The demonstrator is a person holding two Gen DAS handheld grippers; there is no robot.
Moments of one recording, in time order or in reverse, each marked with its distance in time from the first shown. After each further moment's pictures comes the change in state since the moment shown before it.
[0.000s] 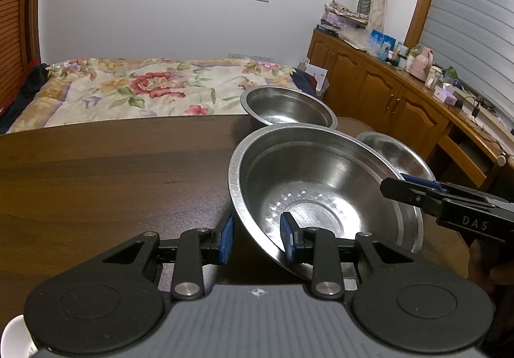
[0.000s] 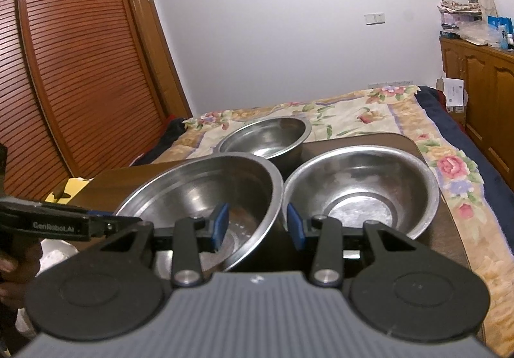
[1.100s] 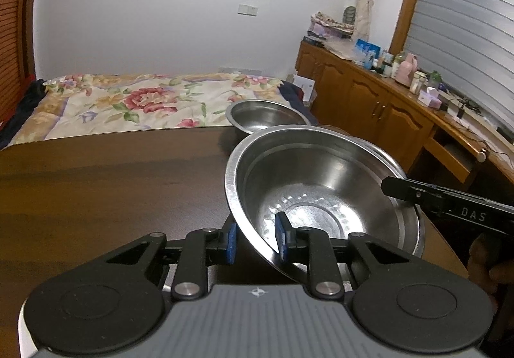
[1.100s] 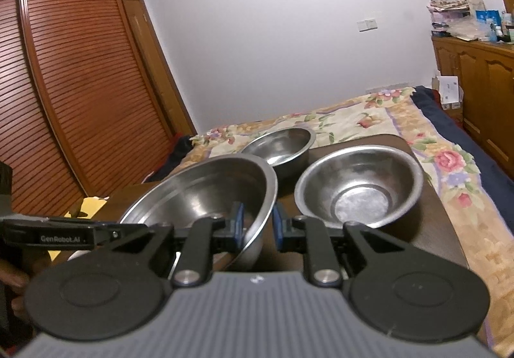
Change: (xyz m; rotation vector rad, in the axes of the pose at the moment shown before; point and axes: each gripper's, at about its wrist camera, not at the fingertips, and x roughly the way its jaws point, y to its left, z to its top) left arm -0.039 -0.012 -0.013 0.033 -0.056 -0.039; right arm -0.041 0.006 -0.008 0.068 -0.054 0.015
